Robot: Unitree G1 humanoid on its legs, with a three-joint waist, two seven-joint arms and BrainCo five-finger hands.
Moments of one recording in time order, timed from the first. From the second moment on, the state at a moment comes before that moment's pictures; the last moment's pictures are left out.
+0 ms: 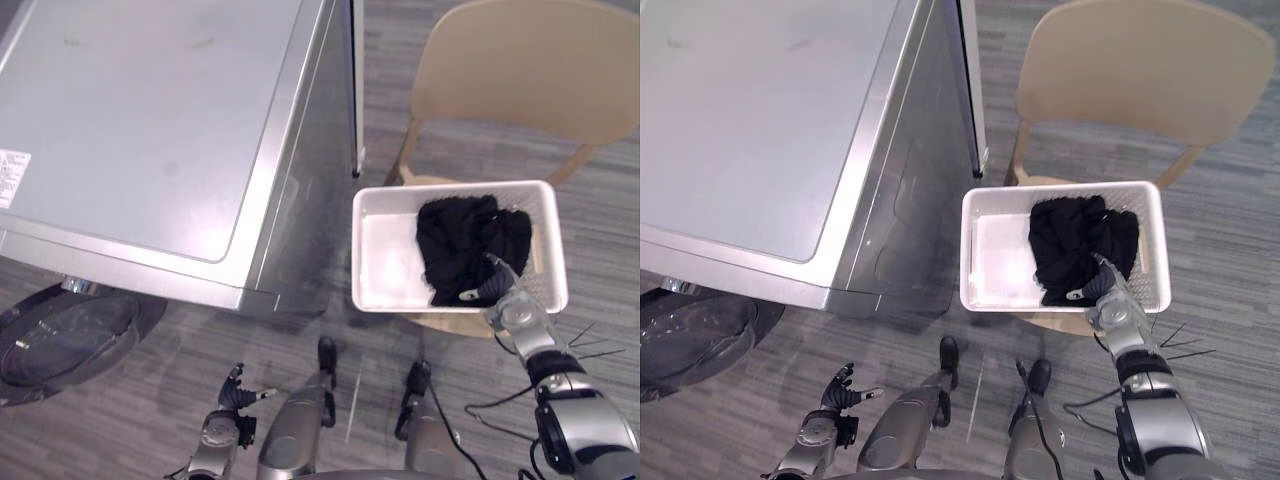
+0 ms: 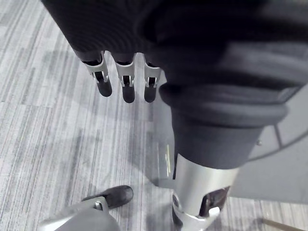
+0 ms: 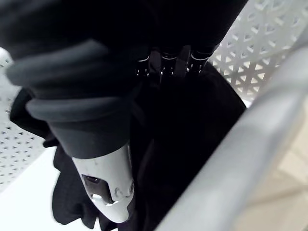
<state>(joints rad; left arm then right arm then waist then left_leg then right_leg) 0.02 0.13 0.01 0.80 0.07 -0.10 0.16 -0.59 -0.50 0.01 1.02 -0.40 0.00 -0.12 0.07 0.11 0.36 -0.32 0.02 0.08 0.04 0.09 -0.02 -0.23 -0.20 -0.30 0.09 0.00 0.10</state>
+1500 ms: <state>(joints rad) 0.19 0.06 0.14 0.82 0.01 -0.04 0.15 -0.14 -0.18 -0.16 0.14 0.04 -0.10 -0.13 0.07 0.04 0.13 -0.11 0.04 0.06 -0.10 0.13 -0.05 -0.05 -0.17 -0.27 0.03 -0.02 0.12</state>
